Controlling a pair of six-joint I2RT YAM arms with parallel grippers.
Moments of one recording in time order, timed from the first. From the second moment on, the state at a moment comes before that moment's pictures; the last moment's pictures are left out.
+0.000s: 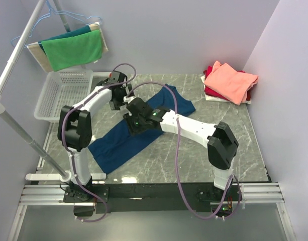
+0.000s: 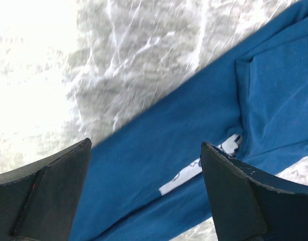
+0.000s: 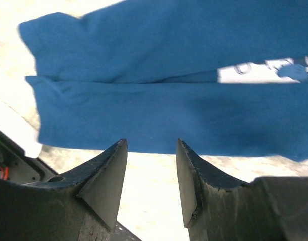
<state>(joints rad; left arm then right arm) -0.31 1.97 1.60 -0.65 0.00 -0.59 0.96 1.86 1.57 -0.59 0.04 0.39</state>
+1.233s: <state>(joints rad) -0.31 2.10 1.73 -0.67 0.06 -0.51 1.07 2.05 1.48 -0.72 -0.04 0.36</state>
